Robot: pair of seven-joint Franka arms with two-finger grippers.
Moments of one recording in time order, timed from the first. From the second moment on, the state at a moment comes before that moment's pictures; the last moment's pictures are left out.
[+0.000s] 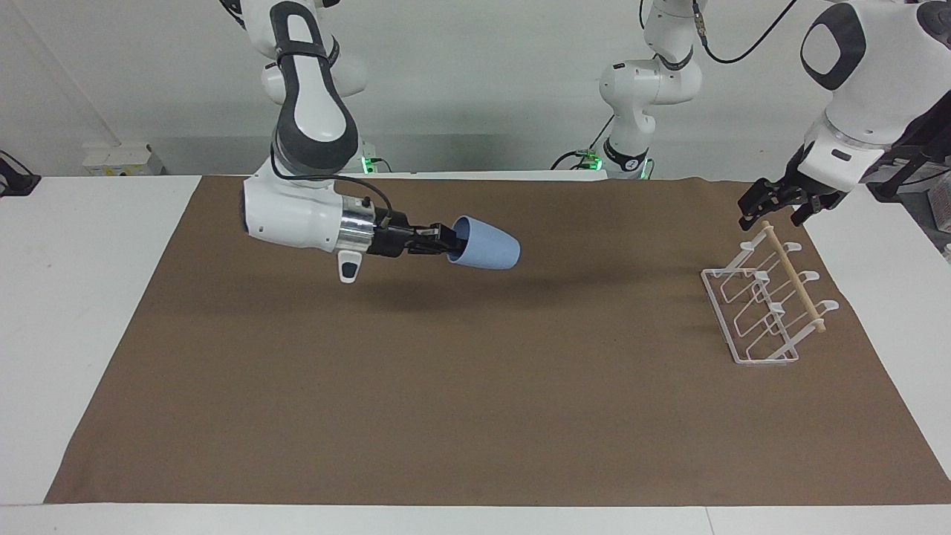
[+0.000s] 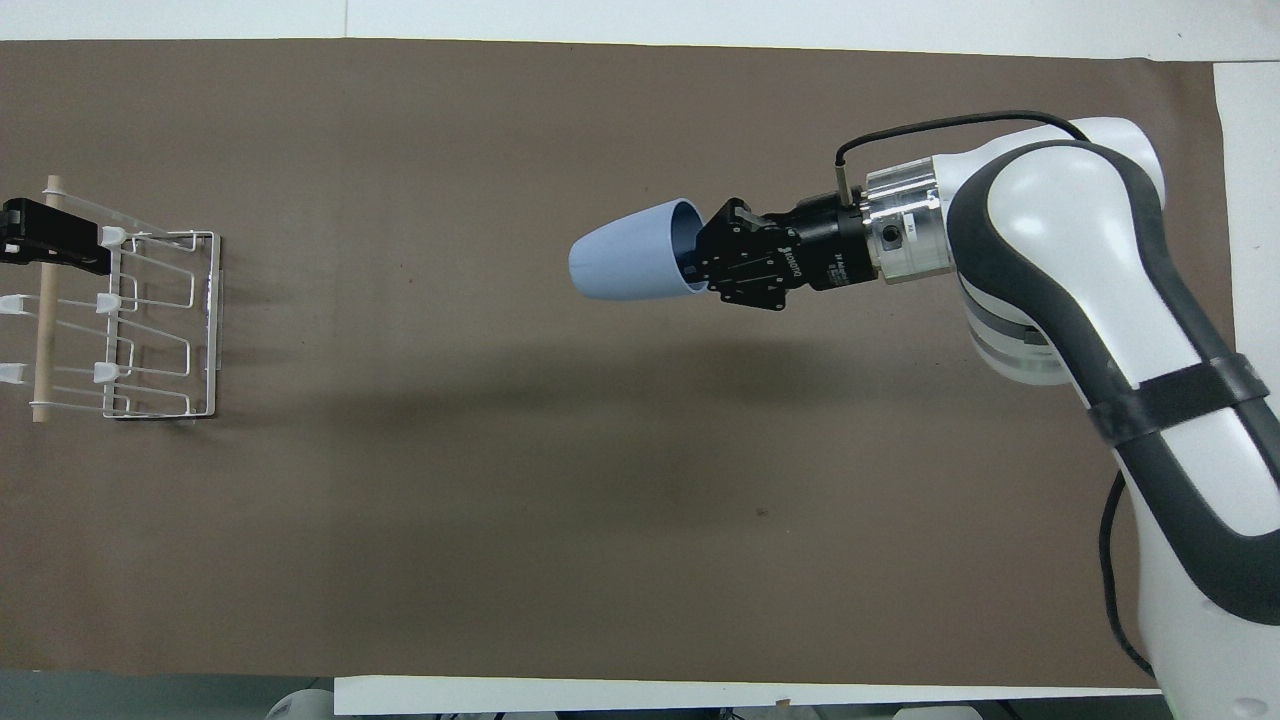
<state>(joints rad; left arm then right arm) -0.05 0.00 -0.01 -1.63 0.00 1.58 -0.03 0.31 0.21 -0.05 -1.83 1.27 1.88 0.10</state>
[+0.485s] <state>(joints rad) -0.05 -0.03 -0.03 -1.63 -0.01 1.52 -0.19 0.46 0.21 -0.05 -1.85 1.45 2.06 0.19</state>
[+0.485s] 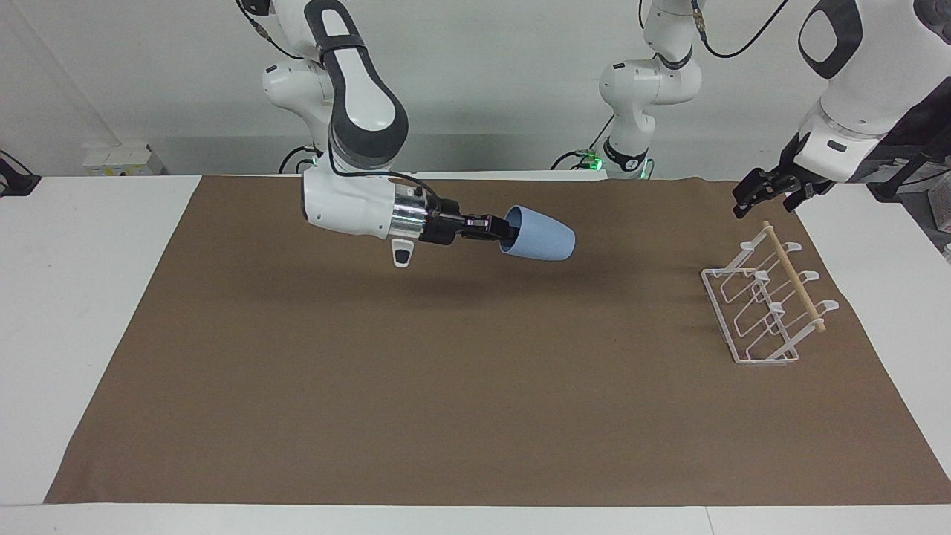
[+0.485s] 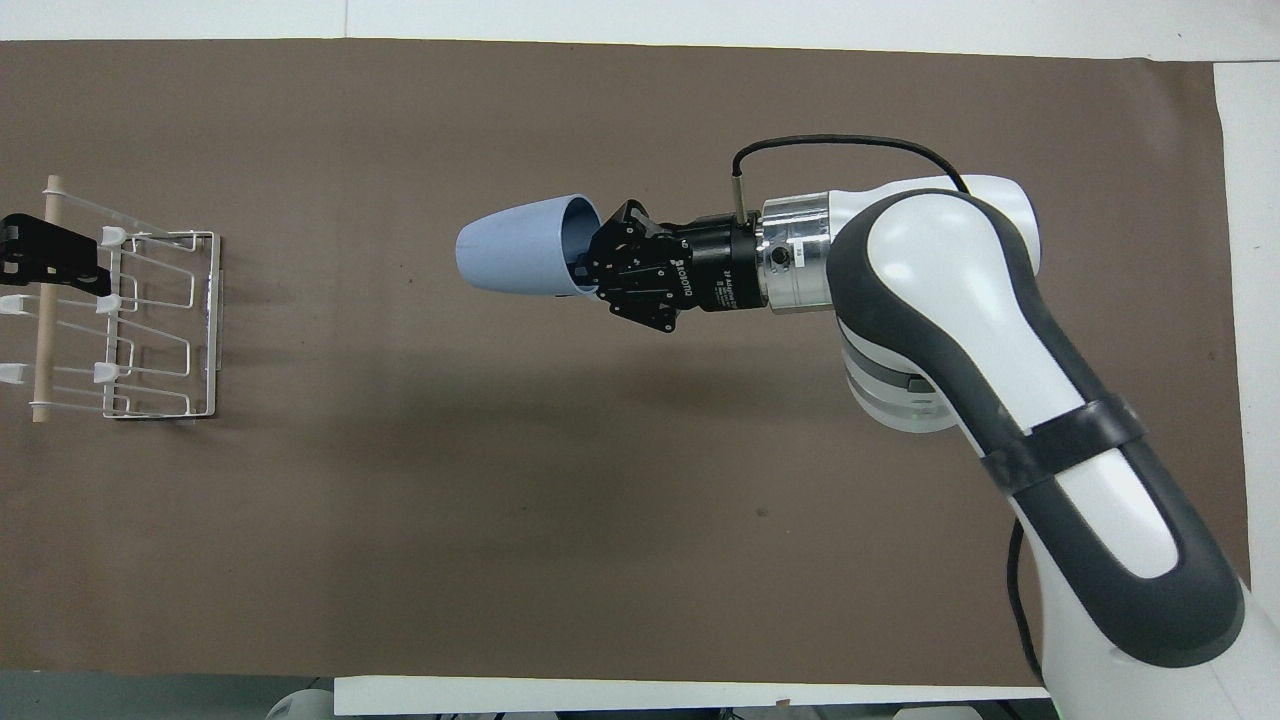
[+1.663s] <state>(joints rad) -0.37 -0.06 -0.04 -1.83 -0.48 1.97 -1.60 0.49 0.21 -0.05 -1.86 1.45 2.10 0.22</state>
